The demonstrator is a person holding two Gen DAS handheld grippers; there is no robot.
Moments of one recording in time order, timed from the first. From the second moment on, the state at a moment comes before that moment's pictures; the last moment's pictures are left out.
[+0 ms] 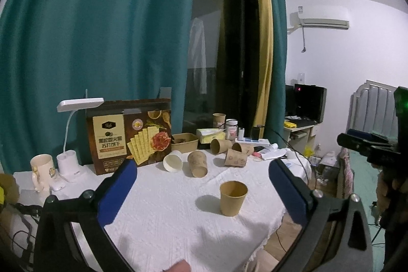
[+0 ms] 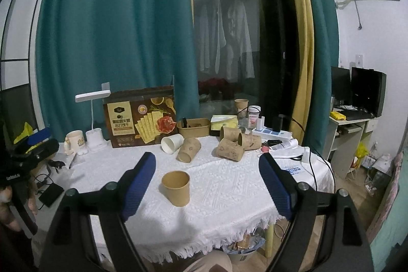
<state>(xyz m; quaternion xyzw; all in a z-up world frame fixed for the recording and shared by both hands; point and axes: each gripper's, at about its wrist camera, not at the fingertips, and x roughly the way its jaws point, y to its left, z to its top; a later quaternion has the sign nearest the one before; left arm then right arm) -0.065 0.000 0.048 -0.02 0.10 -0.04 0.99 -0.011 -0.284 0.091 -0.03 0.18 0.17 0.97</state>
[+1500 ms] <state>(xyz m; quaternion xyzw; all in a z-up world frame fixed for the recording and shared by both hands) -0.057 -0.003 0.040 -0.02 0.11 -0.01 0.99 -0.008 -0.269 0.073 -0.04 0.19 0.18 0.96</state>
